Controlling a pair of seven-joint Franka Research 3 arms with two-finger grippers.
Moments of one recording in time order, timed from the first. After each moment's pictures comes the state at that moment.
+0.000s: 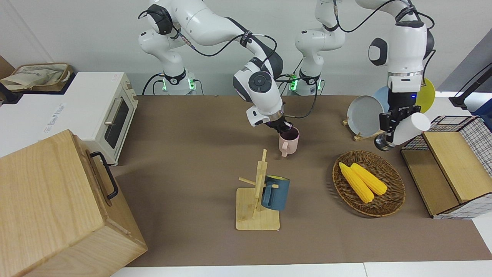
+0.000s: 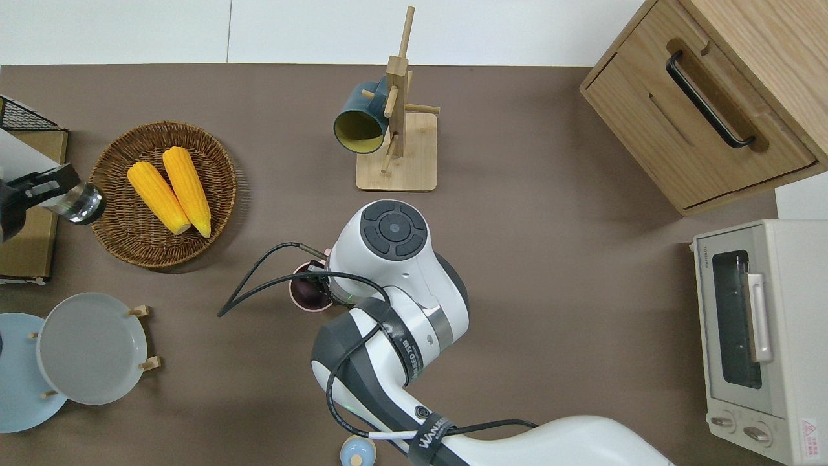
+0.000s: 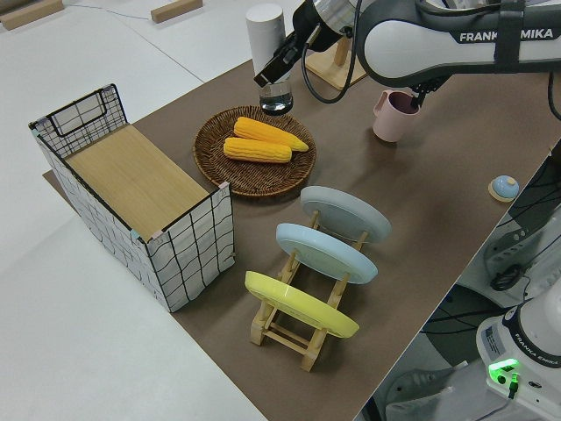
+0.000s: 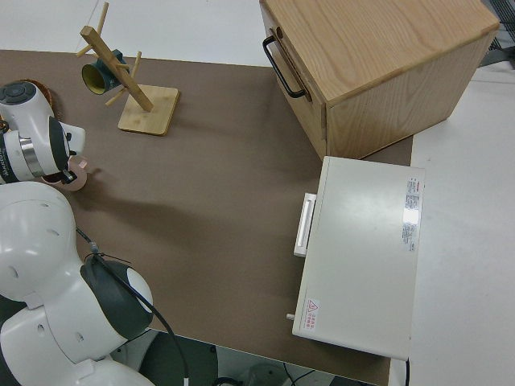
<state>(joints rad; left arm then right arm) 0.08 -0.10 0.00 -2.09 0.14 2.56 -0.28 0.47 0.53 0.27 -1.52 0.27 2.11 1.11</state>
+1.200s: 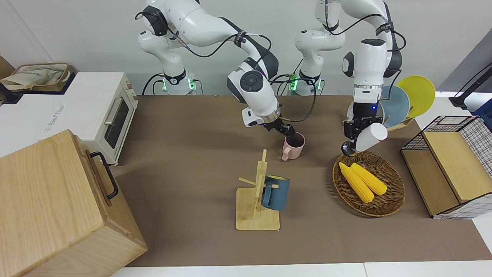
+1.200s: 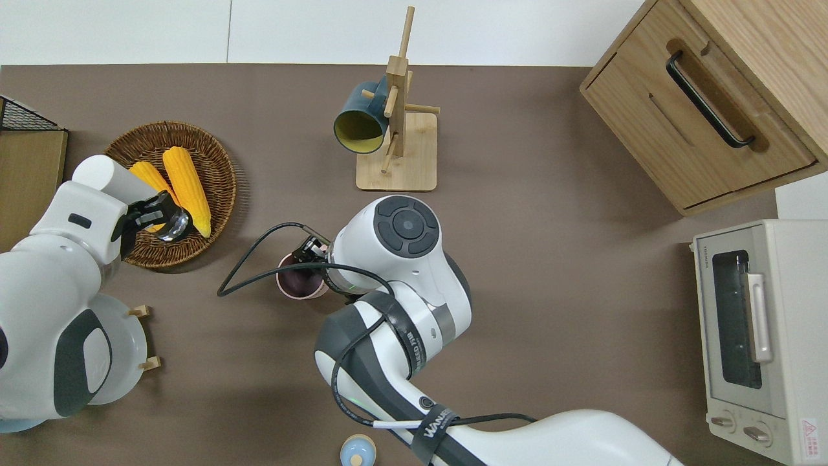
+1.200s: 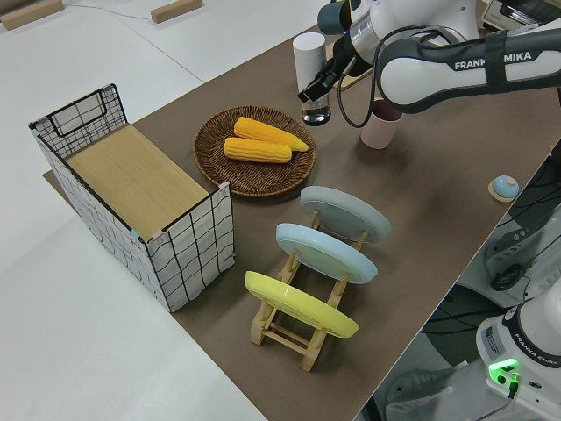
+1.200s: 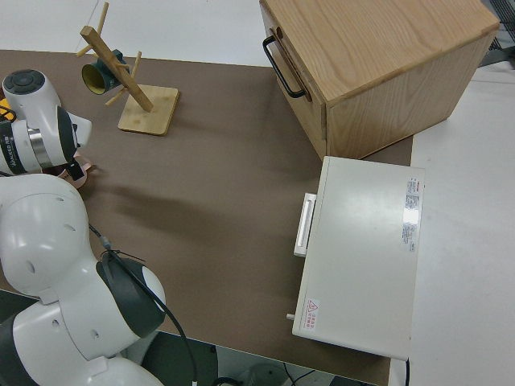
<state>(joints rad) 0.06 -0.12 -0.10 -2.29 0.14 2.75 -0.37 0.32 0.52 0.40 -1.49 0.19 2.11 1.21</state>
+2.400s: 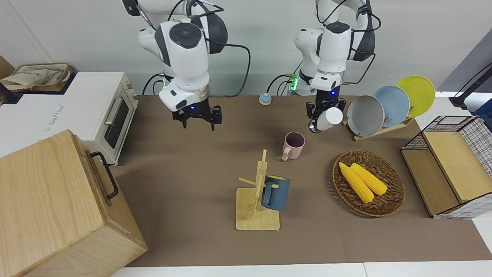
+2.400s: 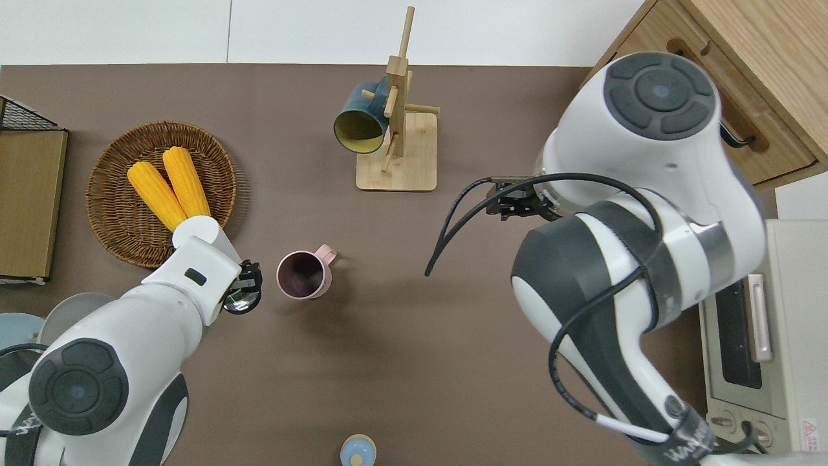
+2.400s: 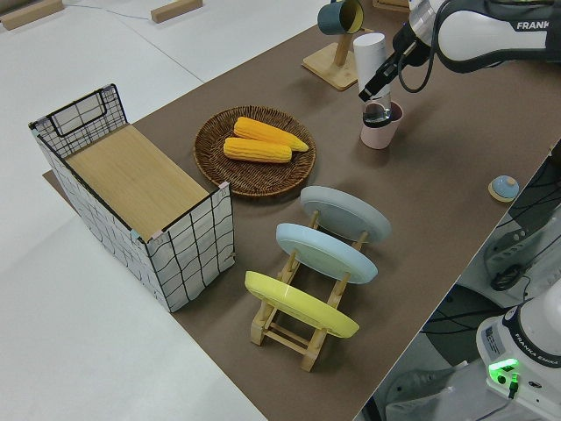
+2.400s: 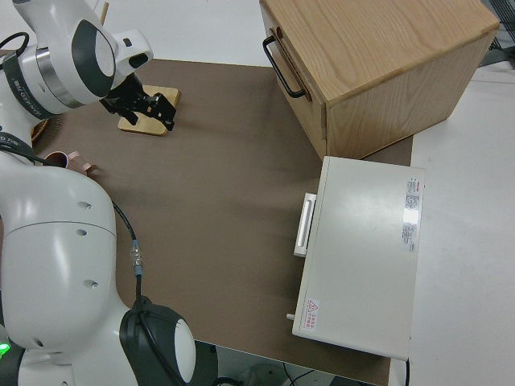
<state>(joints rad) -0.12 -0.27 -0.16 -2.34 0.13 2.38 -0.44 0.09 0.28 0.29 -1.38 -0.13 1.60 0.45</state>
